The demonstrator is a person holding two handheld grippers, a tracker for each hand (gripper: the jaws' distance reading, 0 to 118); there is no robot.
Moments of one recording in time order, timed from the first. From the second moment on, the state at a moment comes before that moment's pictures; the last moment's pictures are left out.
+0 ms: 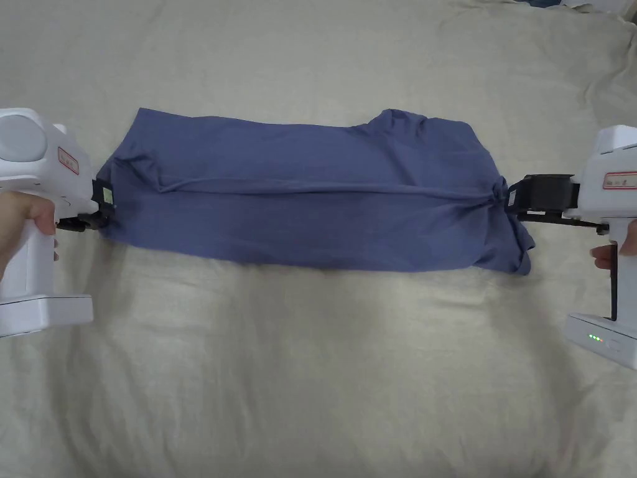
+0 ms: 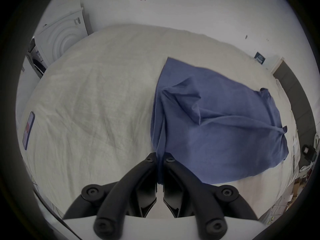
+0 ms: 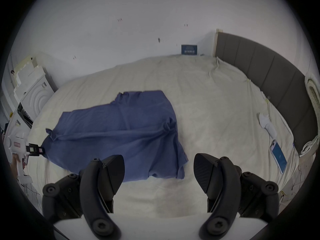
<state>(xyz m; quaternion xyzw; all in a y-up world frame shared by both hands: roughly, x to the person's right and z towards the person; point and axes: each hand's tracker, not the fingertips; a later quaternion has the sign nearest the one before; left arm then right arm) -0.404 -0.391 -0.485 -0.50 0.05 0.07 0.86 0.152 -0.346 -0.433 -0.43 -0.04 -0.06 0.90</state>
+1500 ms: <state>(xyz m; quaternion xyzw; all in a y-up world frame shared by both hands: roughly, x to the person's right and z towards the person) -0.422 -0.370 -0.322 -0.45 0.06 0.19 0.87 0.201 -0.350 -0.320 -0.48 0.01 -0.14 0.87</state>
